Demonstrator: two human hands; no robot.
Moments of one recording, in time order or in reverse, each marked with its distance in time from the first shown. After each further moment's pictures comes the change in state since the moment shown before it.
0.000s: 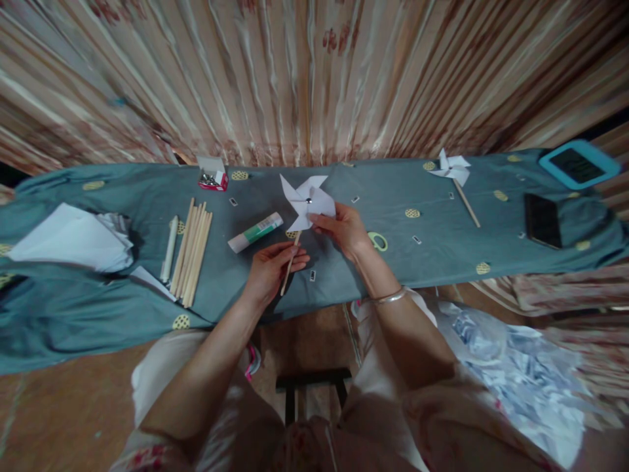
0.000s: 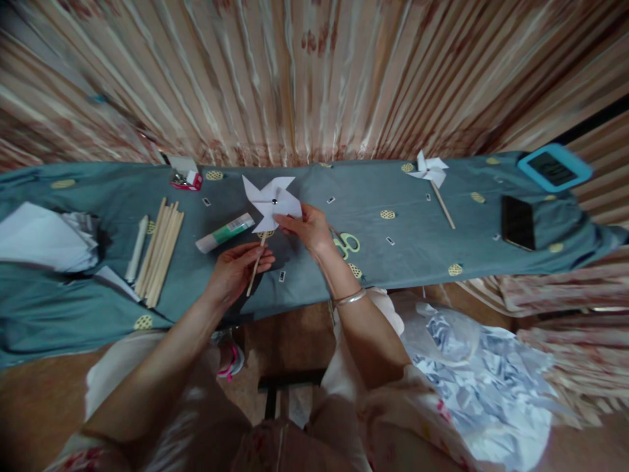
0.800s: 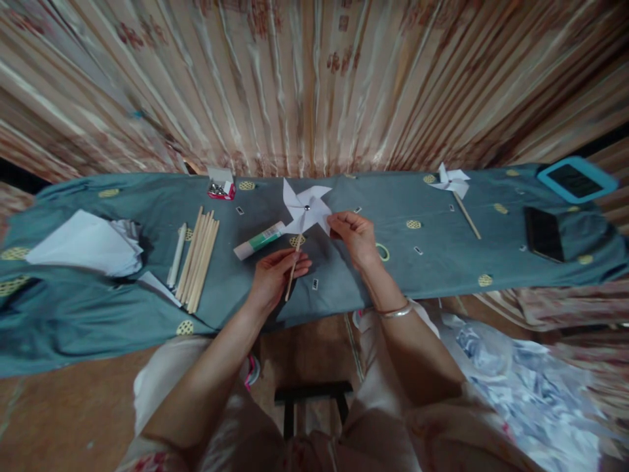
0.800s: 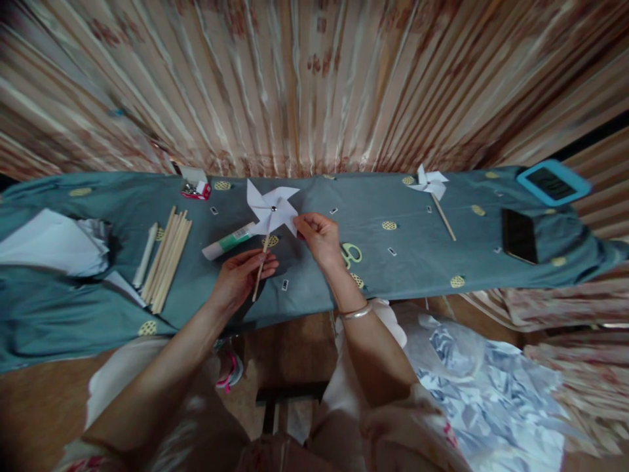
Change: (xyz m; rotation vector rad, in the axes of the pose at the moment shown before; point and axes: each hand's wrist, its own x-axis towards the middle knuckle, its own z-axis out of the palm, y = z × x) left_hand 0.005 -0.005 -0.006 -0.068 -0.006 0.040; right_hand 0.000 0.001 -0.010 -0.135 0.124 -0.230
